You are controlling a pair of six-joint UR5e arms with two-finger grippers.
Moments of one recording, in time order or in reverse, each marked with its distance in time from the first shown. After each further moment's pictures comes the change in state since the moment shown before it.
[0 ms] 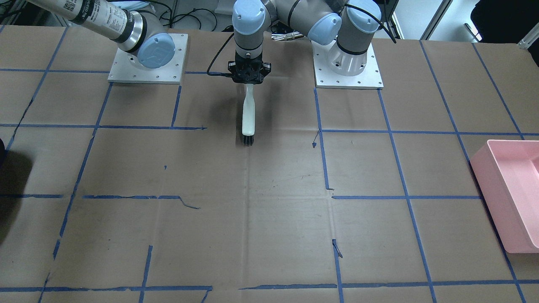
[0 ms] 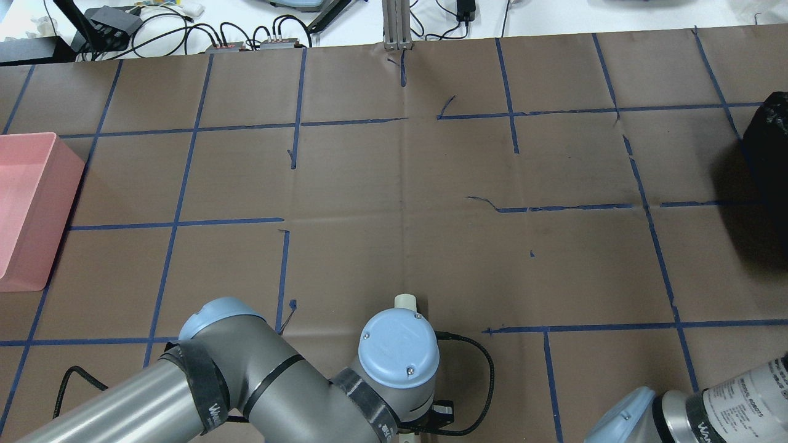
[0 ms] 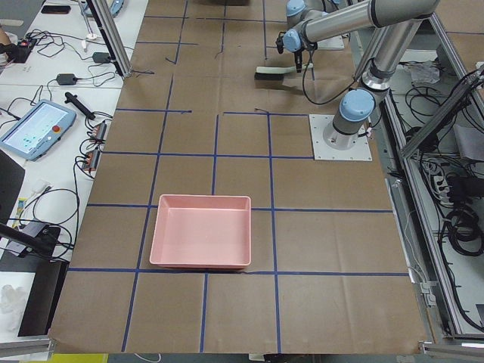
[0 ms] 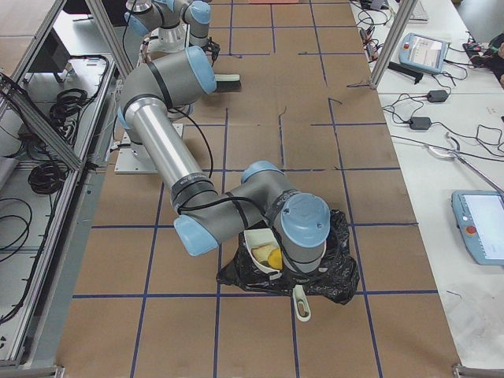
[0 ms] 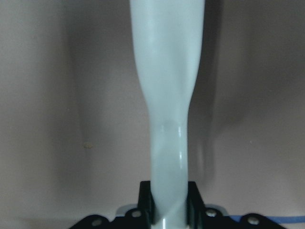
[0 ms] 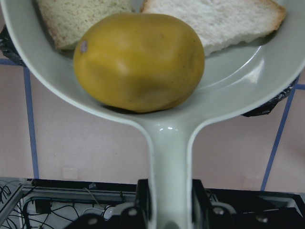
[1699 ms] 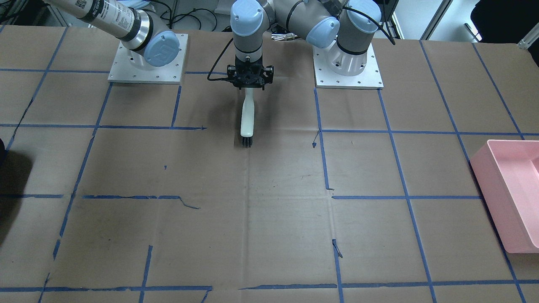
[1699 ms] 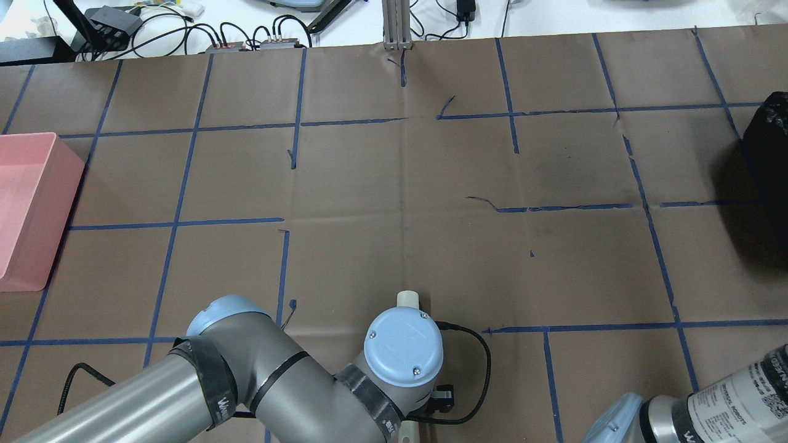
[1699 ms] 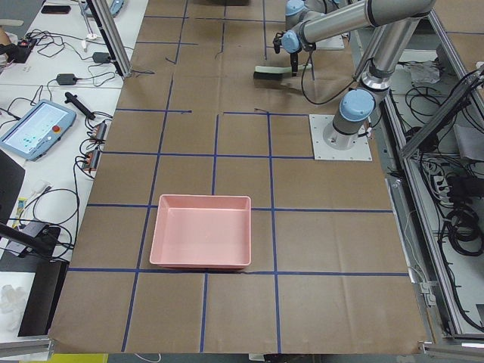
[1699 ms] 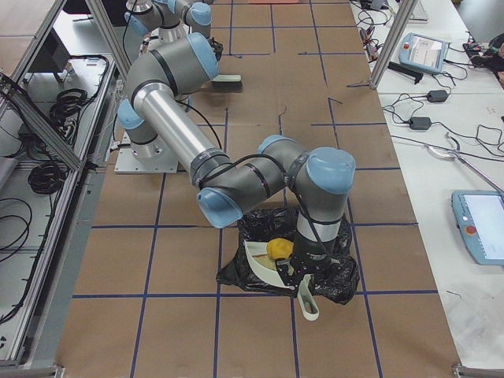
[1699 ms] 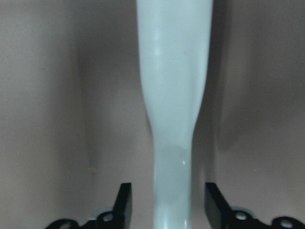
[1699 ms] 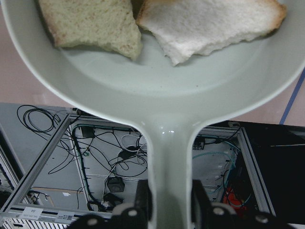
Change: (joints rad) left arm 0.000 -0.025 0.005 0.052 0.083 -0.011; right arm 0.097 -0.045 0.020 -0.146 -0.312 0.076
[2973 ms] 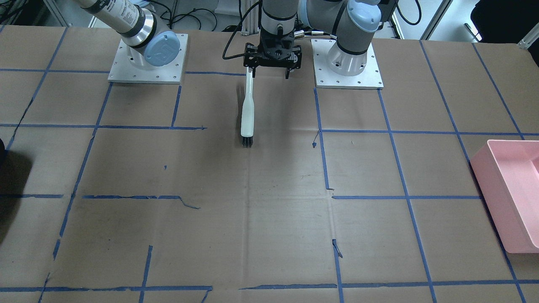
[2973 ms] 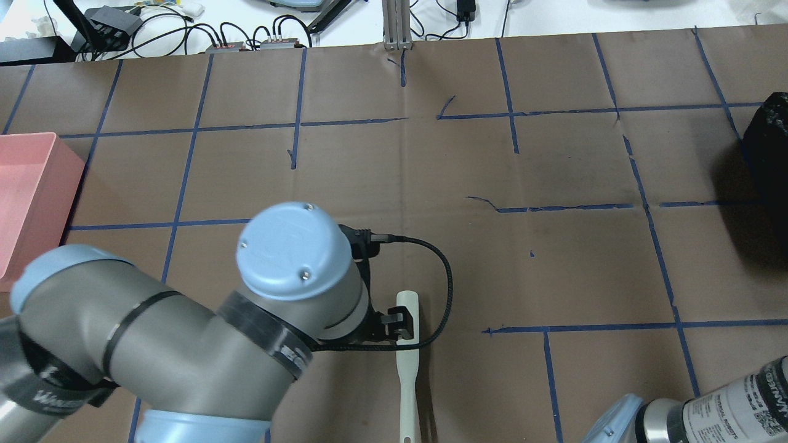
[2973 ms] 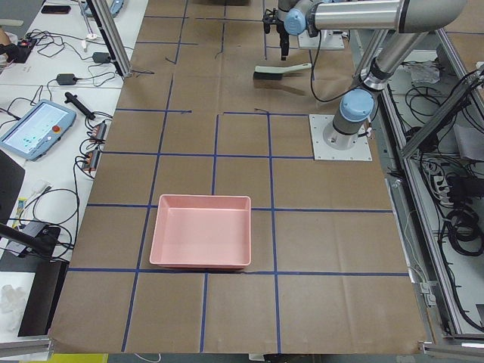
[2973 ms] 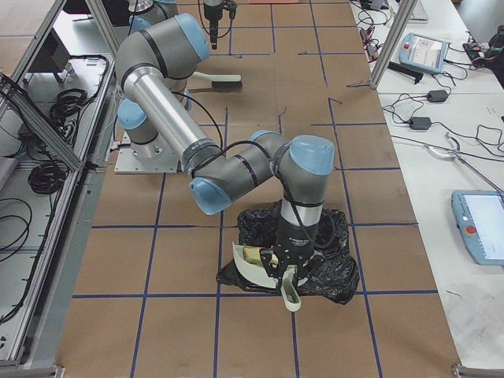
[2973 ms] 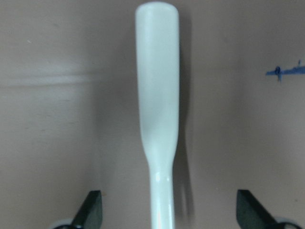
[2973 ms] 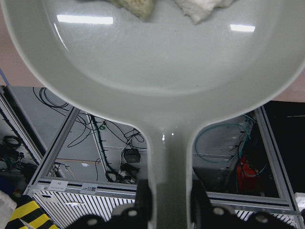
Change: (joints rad) left arm 0.281 0.275 0.168 -0.315 0.006 0.234; right arm 0.004 -0.138 0.292 -0.273 -0.103 -0.004
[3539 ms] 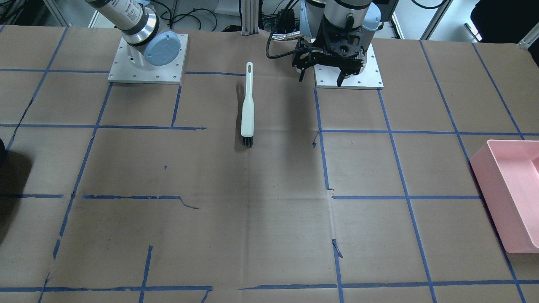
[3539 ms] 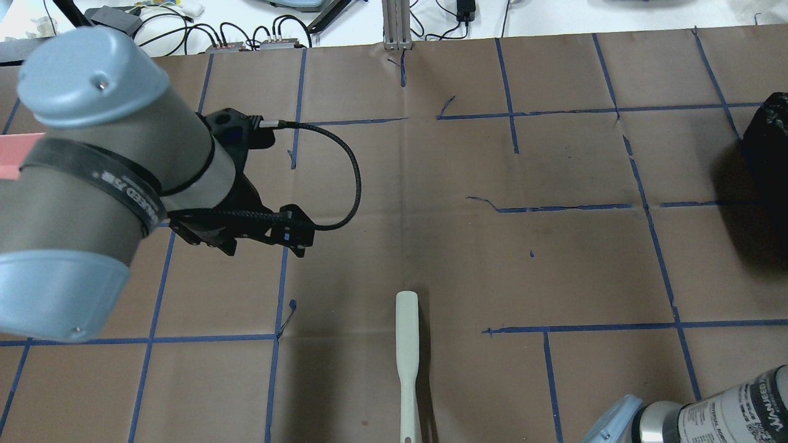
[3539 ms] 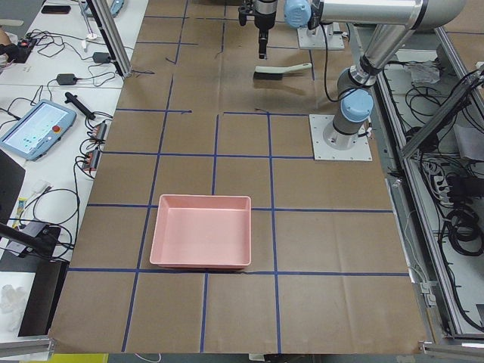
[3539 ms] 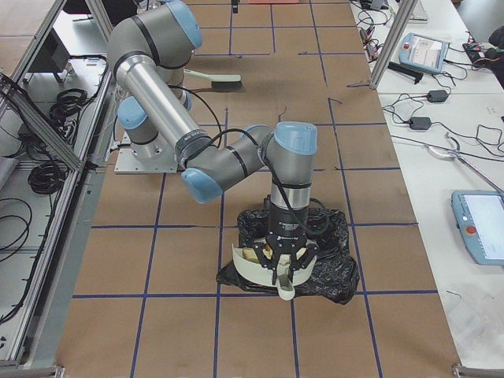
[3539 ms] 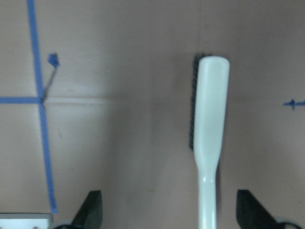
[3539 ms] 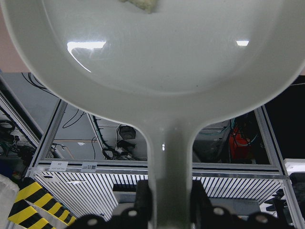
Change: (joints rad) left arm 0.312 -0.010 0.216 -0.163 0.005 0.410; right arm 0.008 -0.069 0.132 -0.192 -0.022 -0.003
